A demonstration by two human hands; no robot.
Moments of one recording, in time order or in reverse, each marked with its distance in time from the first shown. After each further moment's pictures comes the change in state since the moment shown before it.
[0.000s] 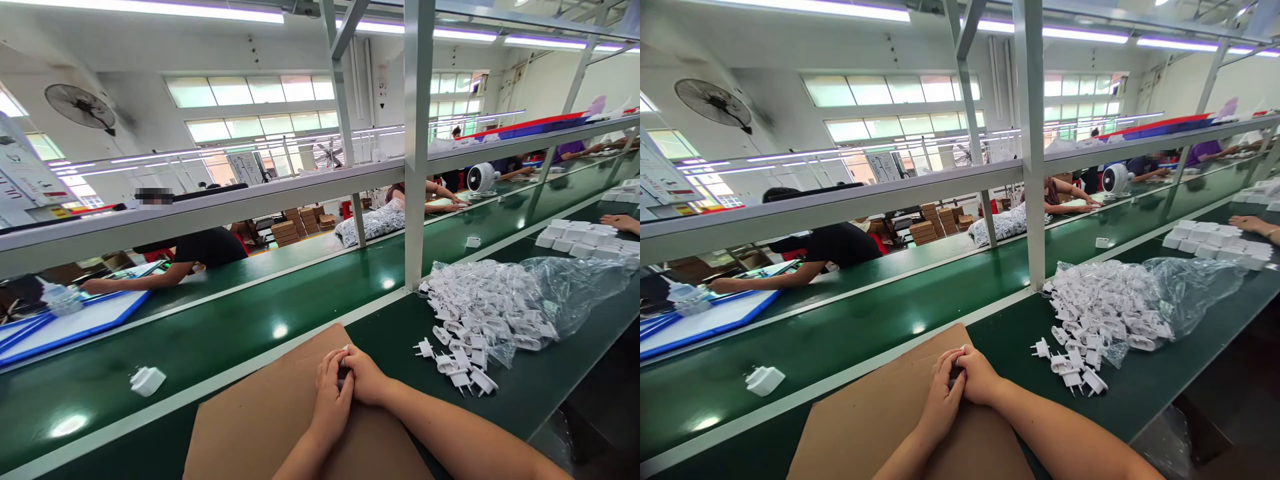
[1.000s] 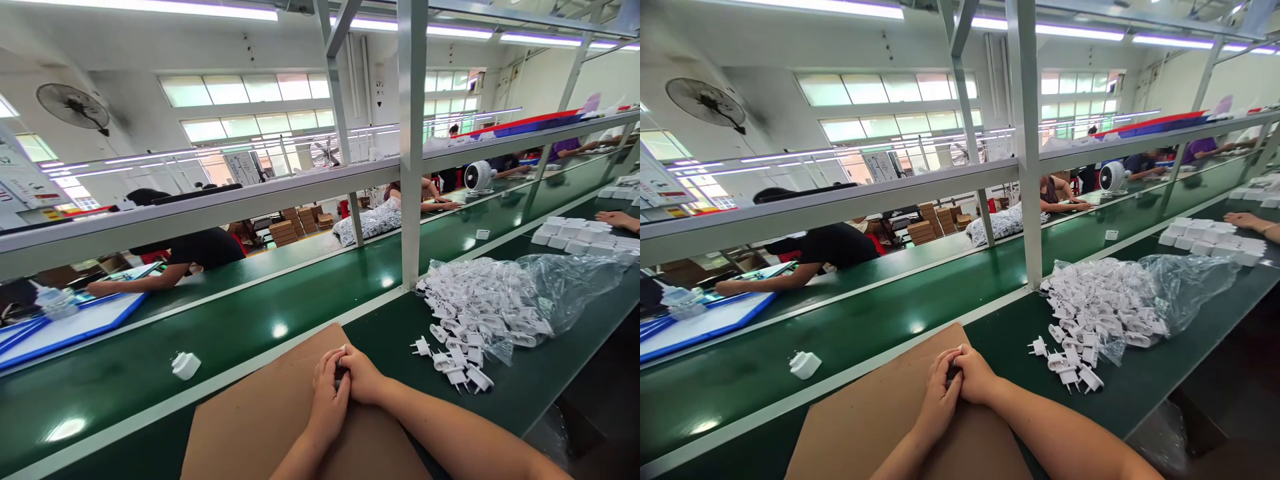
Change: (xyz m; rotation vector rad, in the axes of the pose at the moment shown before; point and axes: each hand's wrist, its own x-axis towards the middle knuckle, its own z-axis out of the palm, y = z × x) left_hand 0.000 -0.003 0.000 -0.007 -0.021 -0.012; right_hand 0.000 0.001 0.001 -0.013 0.001 -0.022
